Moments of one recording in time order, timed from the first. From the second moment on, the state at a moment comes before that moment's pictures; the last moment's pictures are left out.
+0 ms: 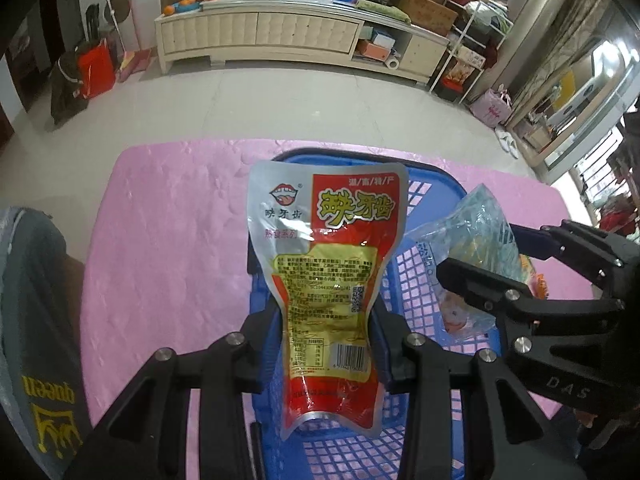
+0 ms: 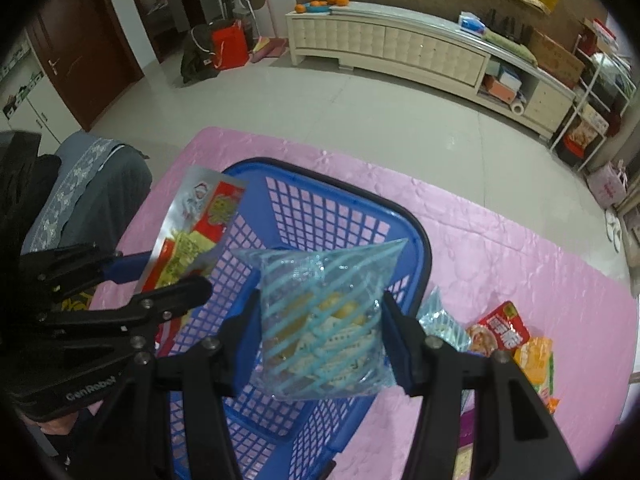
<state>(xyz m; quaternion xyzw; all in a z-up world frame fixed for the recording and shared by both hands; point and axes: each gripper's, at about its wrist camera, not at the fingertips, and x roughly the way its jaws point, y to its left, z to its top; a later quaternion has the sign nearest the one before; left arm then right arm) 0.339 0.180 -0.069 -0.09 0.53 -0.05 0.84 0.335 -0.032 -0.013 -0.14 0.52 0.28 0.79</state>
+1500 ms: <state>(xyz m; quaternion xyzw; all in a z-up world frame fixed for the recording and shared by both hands) 0.216 0.095 0.045 -0.03 0.44 -0.03 0.90 0.247 -0.162 0.089 -0.08 0.46 0.23 0.85</state>
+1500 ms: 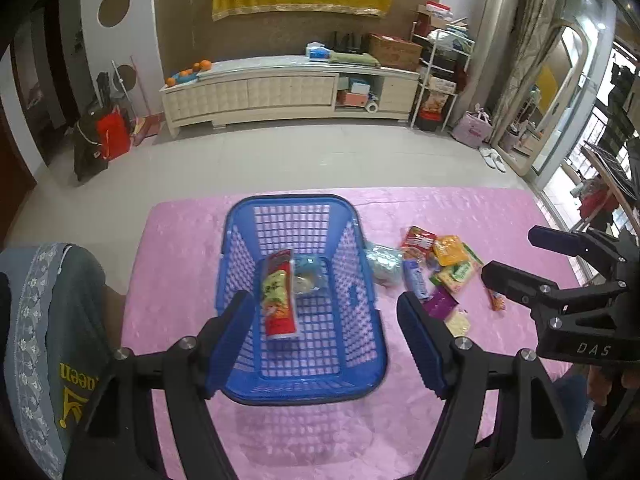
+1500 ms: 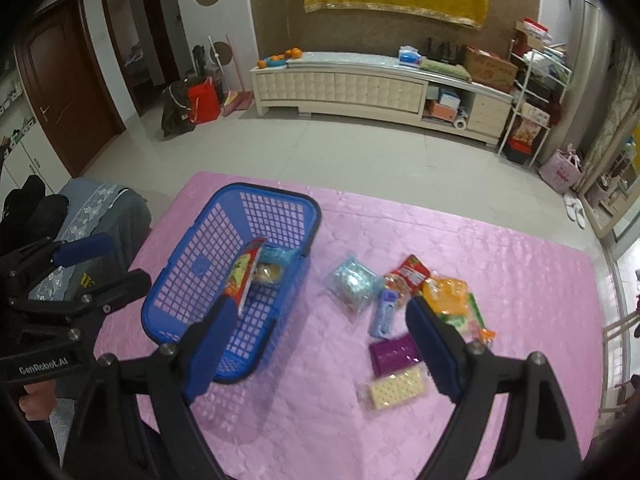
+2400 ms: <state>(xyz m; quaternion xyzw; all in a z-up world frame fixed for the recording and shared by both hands) 0.244 -0.066 -0.027 0.01 0.50 -0.11 0.86 0.246 -0.330 0.022 -0.02 0.51 0.15 0.85</state>
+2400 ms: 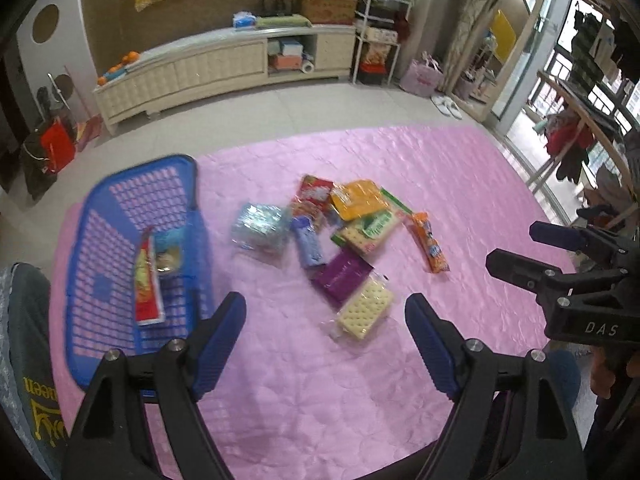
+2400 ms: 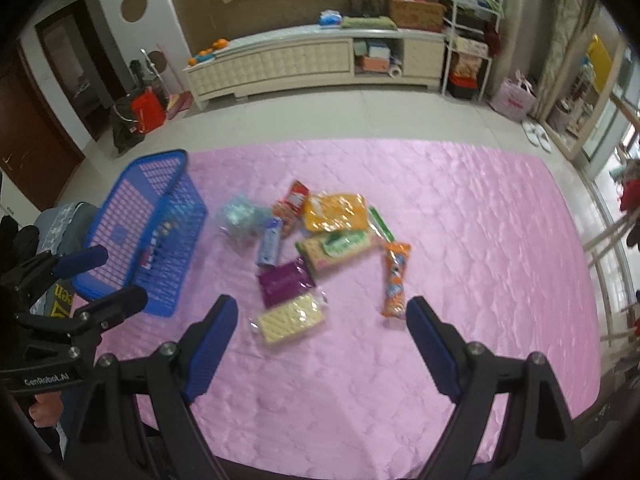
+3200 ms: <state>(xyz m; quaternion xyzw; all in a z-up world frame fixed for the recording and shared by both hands) 0.286 -0.124 -0.177 0.10 0.60 -0.16 0.78 0.262 -0.380 -0.110 0.02 0.59 0.10 0.80</state>
